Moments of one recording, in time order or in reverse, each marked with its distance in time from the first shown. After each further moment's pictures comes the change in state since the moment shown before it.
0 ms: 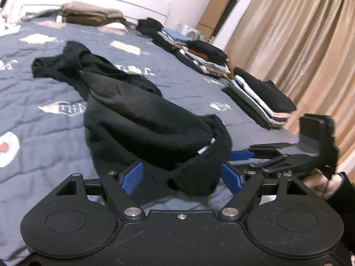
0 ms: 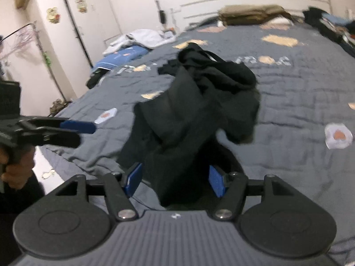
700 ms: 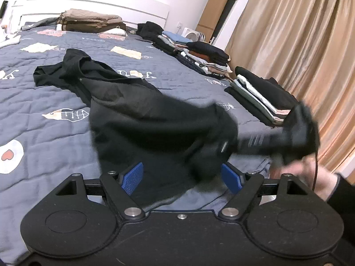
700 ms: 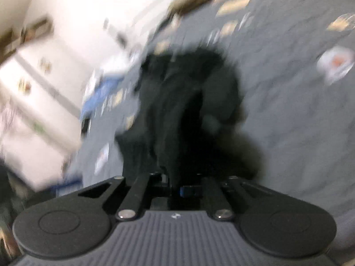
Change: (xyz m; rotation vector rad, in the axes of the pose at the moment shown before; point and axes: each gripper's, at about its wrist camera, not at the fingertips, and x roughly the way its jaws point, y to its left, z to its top) left arm 0.000 -0.005 -0.003 0.035 -0.012 0.030; right arm 0.013 -0.049 0.006 0.438 -0.144 0.025
